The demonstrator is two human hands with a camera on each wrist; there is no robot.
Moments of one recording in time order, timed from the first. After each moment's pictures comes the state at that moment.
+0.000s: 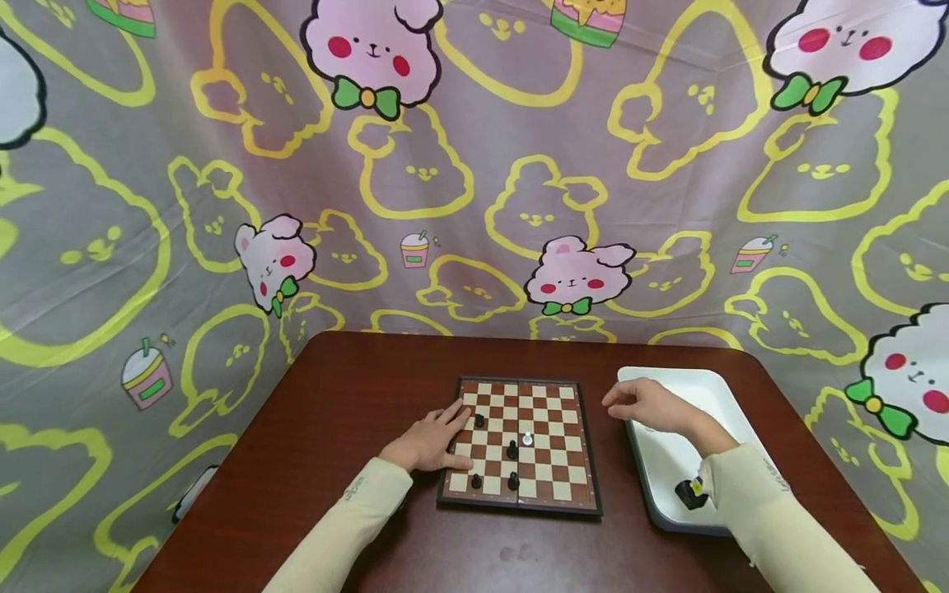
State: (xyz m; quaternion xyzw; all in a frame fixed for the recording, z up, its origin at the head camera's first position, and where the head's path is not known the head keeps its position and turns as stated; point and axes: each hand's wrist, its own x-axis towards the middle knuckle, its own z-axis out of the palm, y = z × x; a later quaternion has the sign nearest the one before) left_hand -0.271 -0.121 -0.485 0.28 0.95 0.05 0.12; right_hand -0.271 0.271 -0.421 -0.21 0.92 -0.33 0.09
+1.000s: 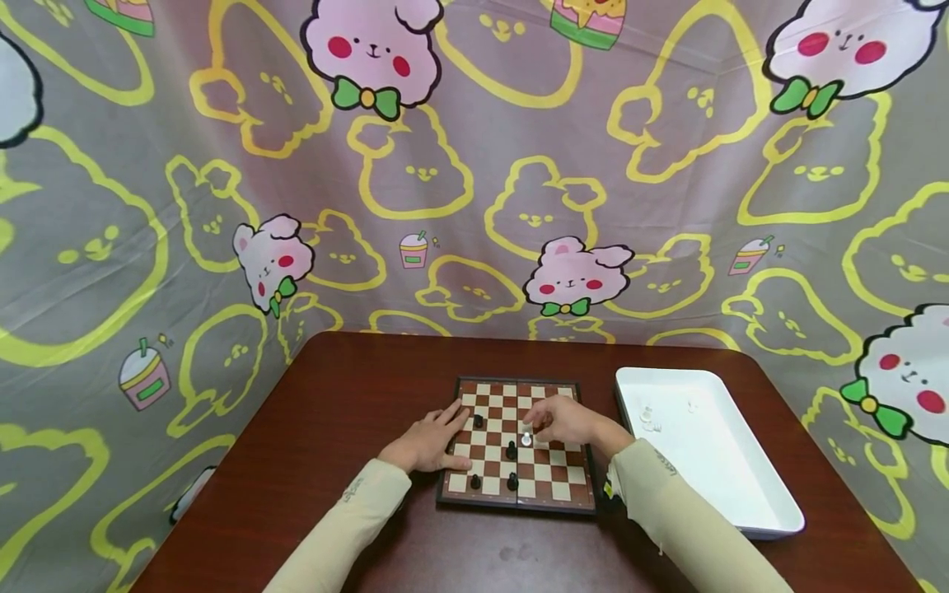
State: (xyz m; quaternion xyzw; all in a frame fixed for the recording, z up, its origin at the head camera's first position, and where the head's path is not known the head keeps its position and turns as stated) left_hand -0.272 -0.121 -0.484 0.28 0.95 0.05 0.13; right_hand -0.283 0.162 -0.456 -0.28 0.88 -0.34 0.17
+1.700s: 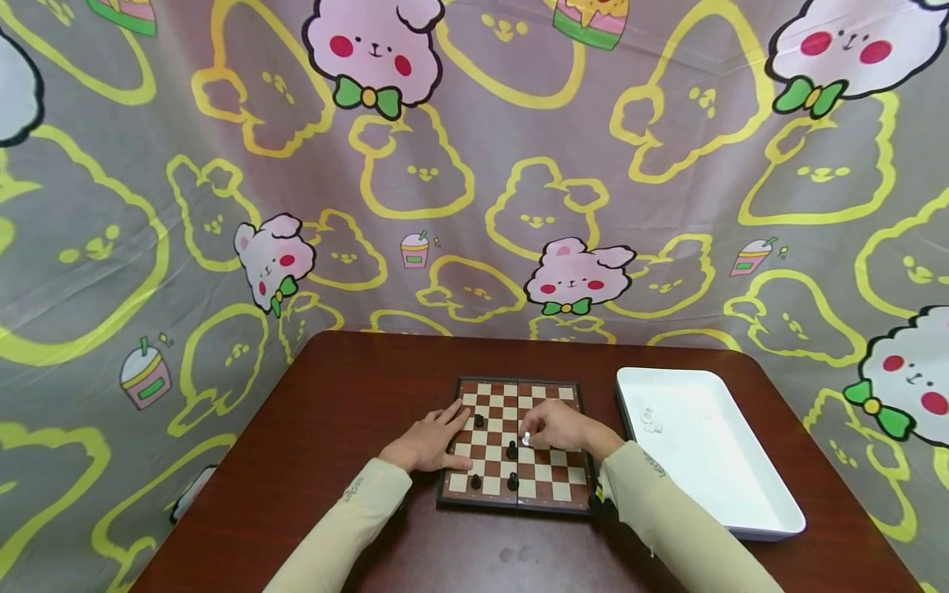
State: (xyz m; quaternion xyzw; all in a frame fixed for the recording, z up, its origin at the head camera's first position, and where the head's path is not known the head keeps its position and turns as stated) left_hand -0.271 -0.121 -0.484 0.28 0.95 0.07 0.12; right_hand -0.283 0.150 -0.467 -0.30 0.88 -0.33 0.15
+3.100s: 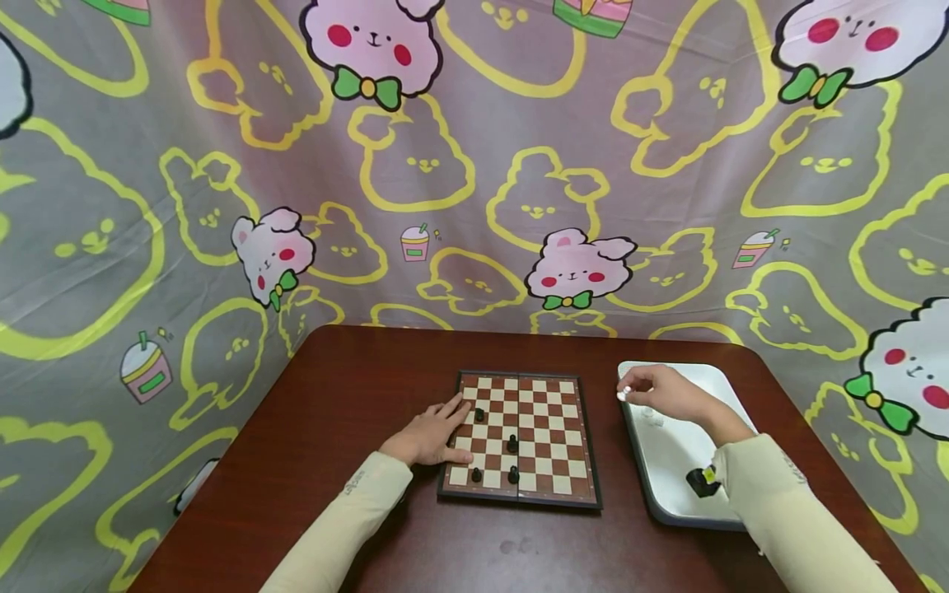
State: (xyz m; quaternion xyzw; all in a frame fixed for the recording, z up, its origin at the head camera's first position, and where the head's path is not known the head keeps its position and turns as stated) left_hand -0.274 -0.123 -0.487 0.28 0.95 0.05 0.12; right_hand -0.272 0.287 -0.413 -0.22 0.91 -0.34 0.04
